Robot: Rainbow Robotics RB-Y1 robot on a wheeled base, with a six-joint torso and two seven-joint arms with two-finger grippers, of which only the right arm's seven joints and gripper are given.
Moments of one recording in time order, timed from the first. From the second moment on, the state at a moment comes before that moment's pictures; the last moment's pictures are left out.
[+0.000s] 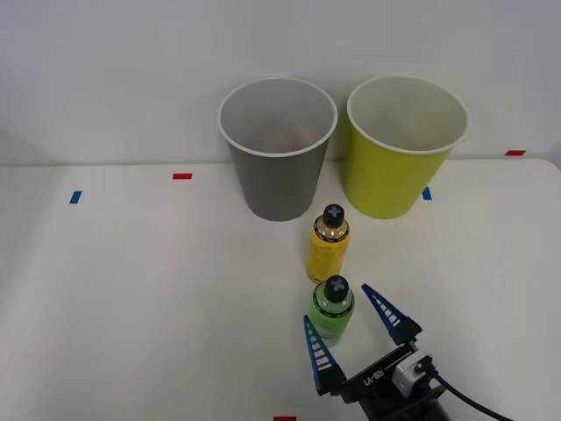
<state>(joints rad) 0.41 -0.31 0.49 -1.61 0.08 -0.73 1.37</state>
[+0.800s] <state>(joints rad) 0.37 -0.28 0.51 -1.61 0.06 -0.68 1.43</state>
